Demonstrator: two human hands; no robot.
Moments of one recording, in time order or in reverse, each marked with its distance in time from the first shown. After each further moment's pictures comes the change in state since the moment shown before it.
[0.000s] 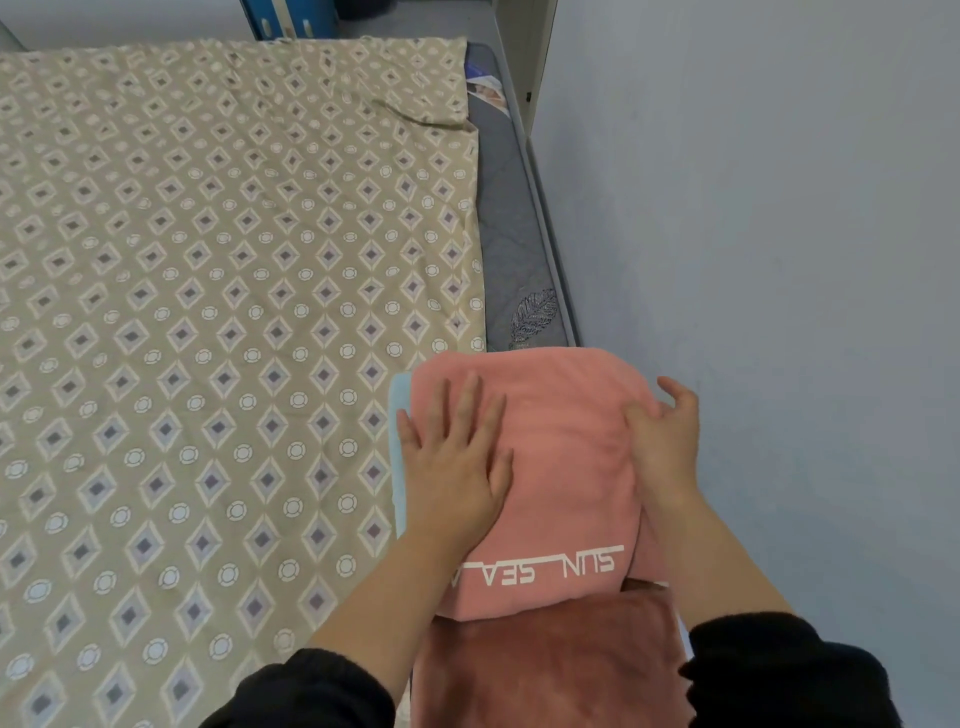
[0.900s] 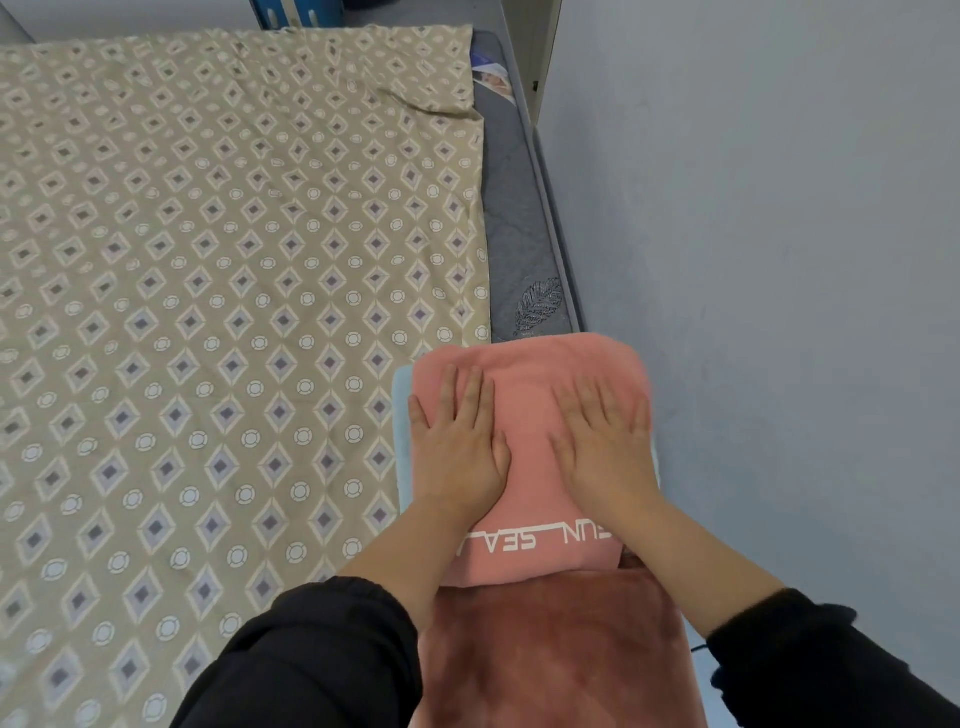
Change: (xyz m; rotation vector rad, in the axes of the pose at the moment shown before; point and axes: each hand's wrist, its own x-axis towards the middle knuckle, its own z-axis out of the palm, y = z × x) left_hand 0.008 -0.006 0.019 0.067 -0.236 -0.066; right_hand -0.028 0.030 0.013 -1.081 -0.372 -0.755
